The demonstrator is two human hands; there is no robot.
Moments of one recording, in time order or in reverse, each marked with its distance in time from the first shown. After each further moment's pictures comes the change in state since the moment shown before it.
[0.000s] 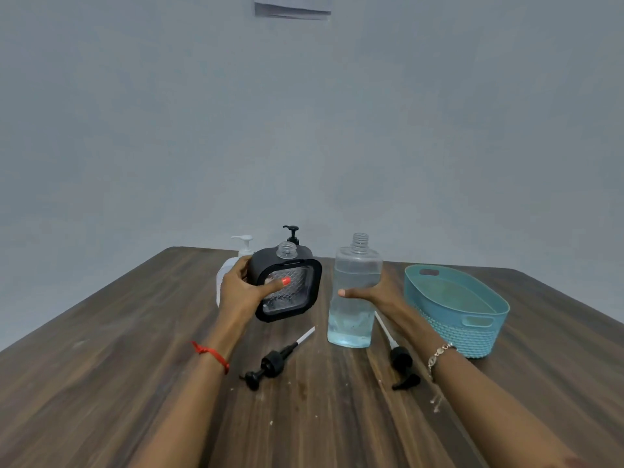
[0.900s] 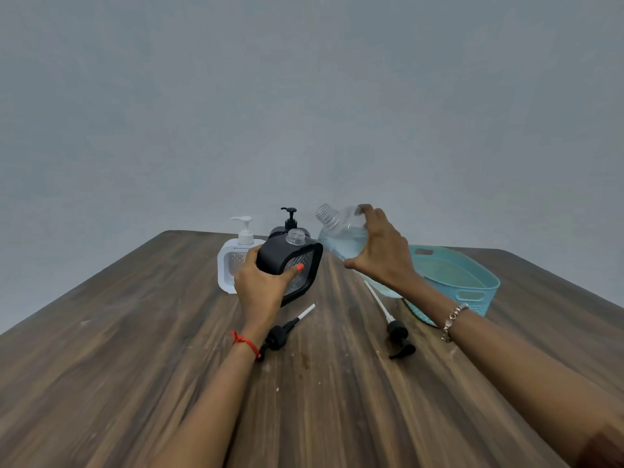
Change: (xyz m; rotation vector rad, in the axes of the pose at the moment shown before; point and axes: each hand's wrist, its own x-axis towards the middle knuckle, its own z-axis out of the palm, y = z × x) left_hand -0.036 0.006 0.026 0.231 0.242 0.112; right_hand -0.035 -0.074 0.006 -0.797 0.194 -0.455
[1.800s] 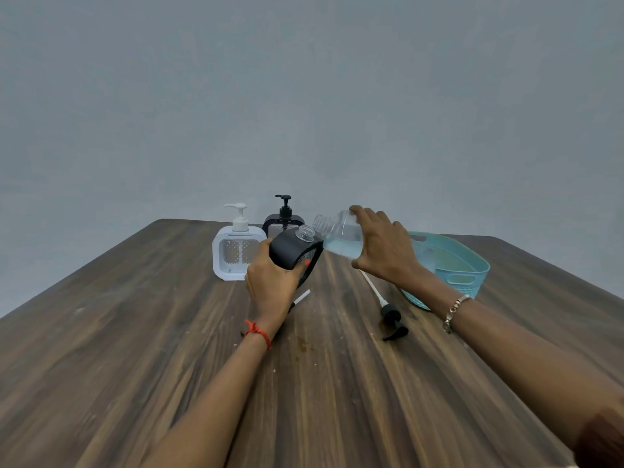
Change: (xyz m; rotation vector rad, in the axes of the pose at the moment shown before) left_hand -0.021 0.000 0.014 0.136 -0.001 0.058; right_hand -0.014 0.006 -0.005 -0.292 -0.145 -0.080
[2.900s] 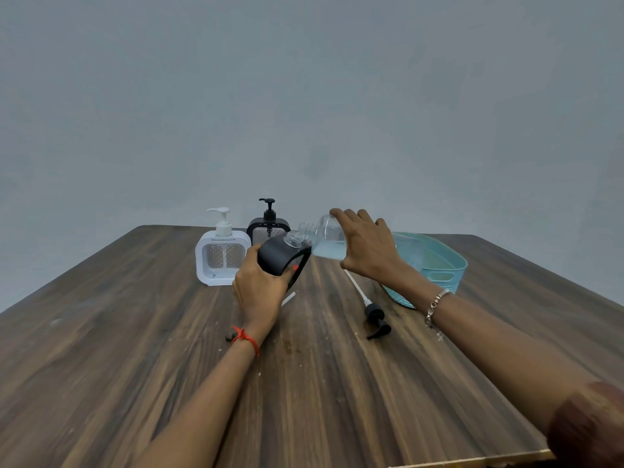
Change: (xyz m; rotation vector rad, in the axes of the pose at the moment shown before) left_hand -0.008 0.003 0.002 0.002 -0.006 0.044; right_hand 0.001 0.003 -0.005 -0.114 -0.041 -0.025
